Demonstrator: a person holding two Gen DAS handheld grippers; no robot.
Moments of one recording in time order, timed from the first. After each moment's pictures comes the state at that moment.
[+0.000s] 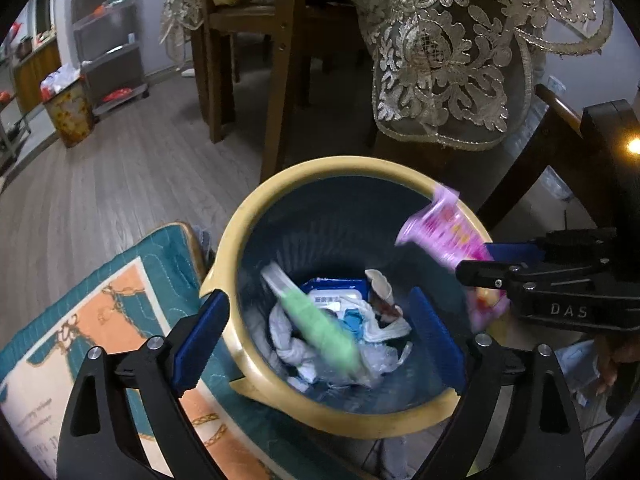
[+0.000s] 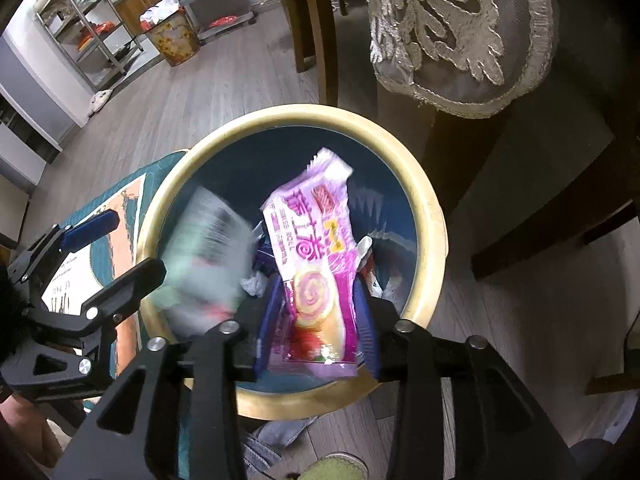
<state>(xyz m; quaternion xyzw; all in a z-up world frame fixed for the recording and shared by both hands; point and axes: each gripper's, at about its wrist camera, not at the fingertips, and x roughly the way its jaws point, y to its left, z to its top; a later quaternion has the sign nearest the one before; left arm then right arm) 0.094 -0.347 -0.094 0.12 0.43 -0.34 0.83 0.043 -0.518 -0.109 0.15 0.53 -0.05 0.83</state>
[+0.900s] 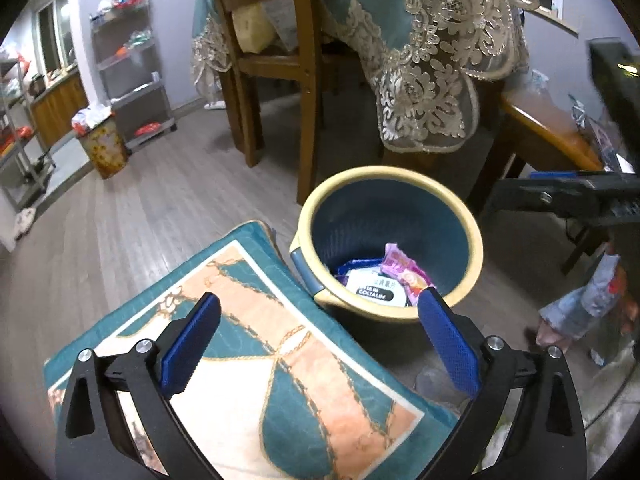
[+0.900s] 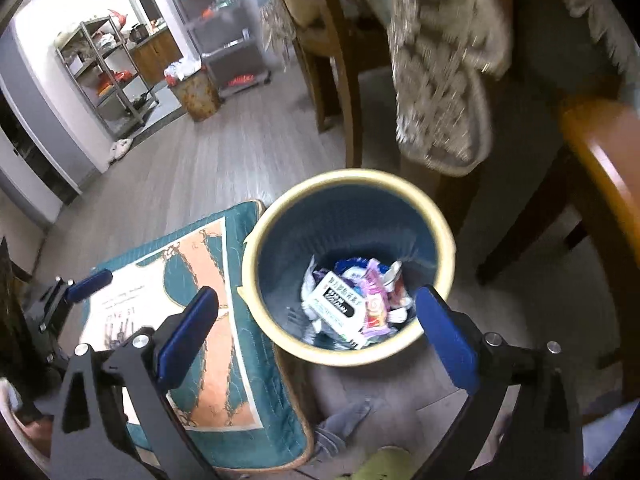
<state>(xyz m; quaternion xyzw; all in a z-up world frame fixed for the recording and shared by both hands) 0.023 -0.244 -0.014 0.17 0.38 -0.33 0.85 -0.025 -0.443 0.002 0.15 0.44 -0.08 0.88</state>
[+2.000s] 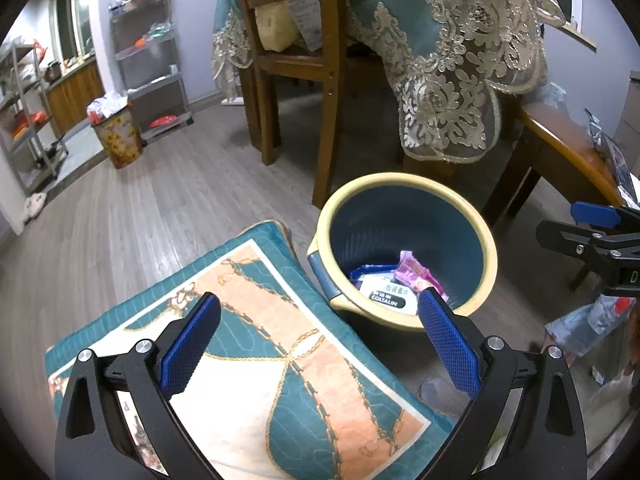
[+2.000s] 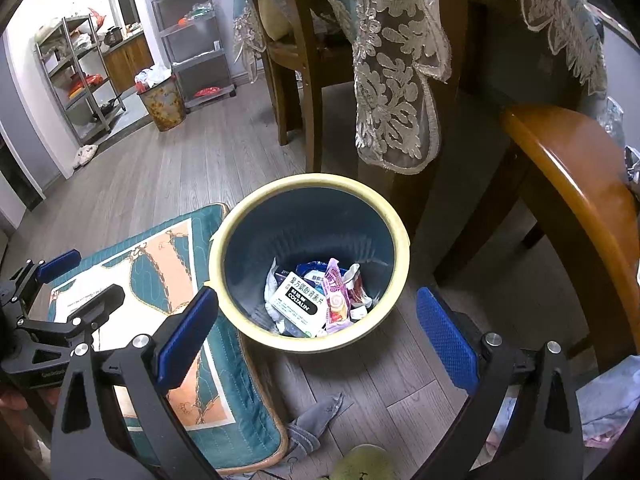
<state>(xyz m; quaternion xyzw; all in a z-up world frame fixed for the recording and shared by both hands) 0.036 -0.239 -0.014 0.15 0.38 -0.30 0.86 -0.041 -0.440 -0.006 0.13 0.42 -0.15 0.88</state>
